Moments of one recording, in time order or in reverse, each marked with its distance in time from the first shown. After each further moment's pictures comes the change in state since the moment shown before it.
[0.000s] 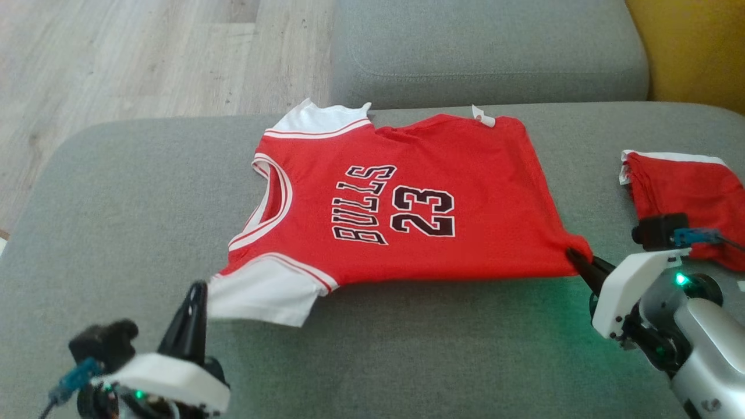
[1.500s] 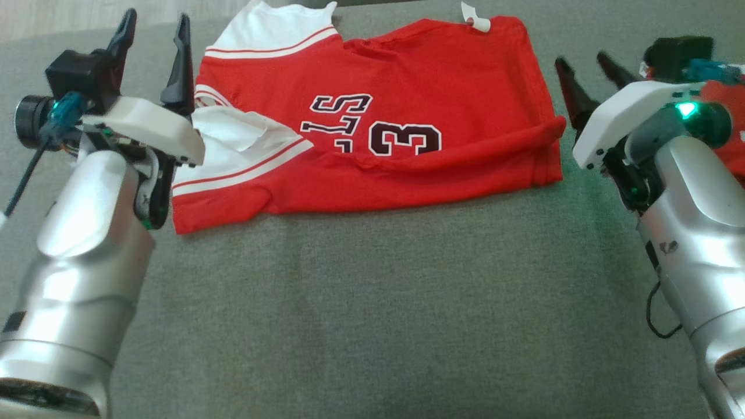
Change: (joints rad) left arm -0.917 -0.048 -0.124 0.723 0.262 -0.114 -0.165; right arm -0.501 0.210 -0.163 0.336 -0.295 0.000 -0.146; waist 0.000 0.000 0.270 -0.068
